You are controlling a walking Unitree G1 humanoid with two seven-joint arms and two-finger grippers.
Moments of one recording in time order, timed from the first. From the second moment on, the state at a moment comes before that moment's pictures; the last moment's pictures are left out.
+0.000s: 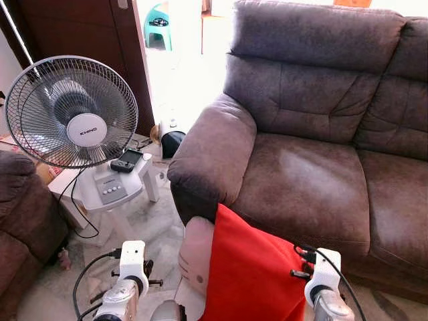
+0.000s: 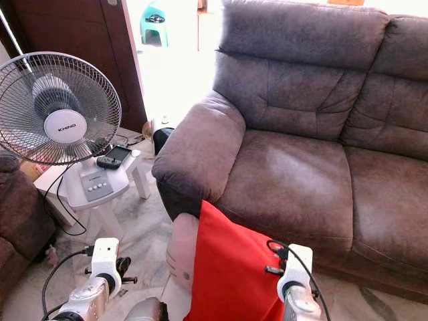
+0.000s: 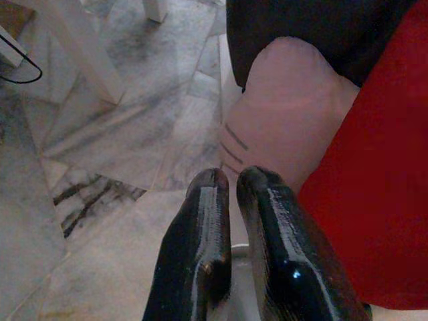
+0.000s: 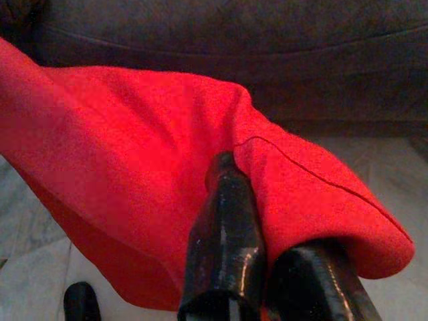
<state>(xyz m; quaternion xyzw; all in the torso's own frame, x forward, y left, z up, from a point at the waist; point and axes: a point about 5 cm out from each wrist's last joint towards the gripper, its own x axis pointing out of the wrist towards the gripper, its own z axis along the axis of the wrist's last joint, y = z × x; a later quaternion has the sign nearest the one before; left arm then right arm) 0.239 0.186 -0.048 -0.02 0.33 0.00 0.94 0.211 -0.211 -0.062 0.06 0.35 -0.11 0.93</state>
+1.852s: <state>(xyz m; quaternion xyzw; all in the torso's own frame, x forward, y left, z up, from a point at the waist) 0.242 0.181 -0.046 0.00 0.32 0.00 0.95 0.212 -0.201 -0.062 0.07 0.34 -0.08 0.93</state>
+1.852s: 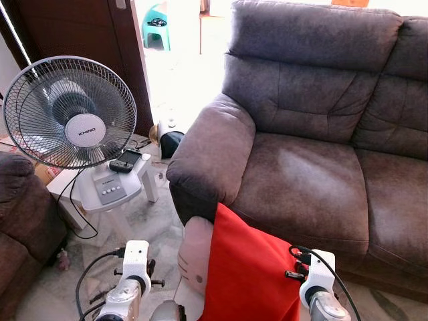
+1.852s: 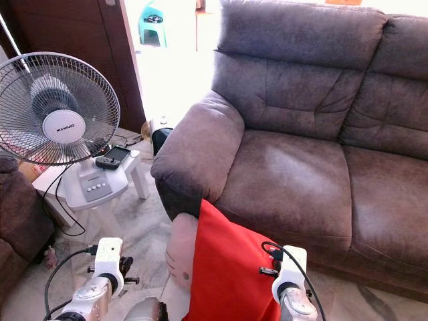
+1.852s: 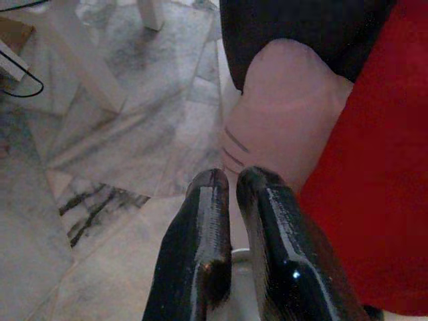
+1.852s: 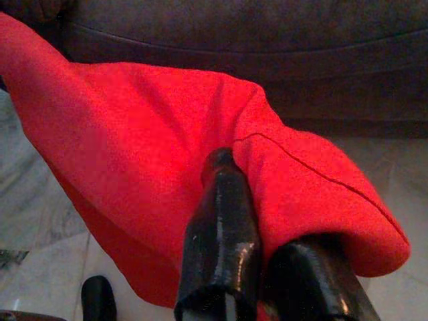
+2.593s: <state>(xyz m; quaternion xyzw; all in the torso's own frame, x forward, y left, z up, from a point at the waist) 0.246 0.180 -0.043 0.00 0.31 0.00 0.95 0.216 -0.198 -0.060 0.07 0.34 -0.07 0.94</state>
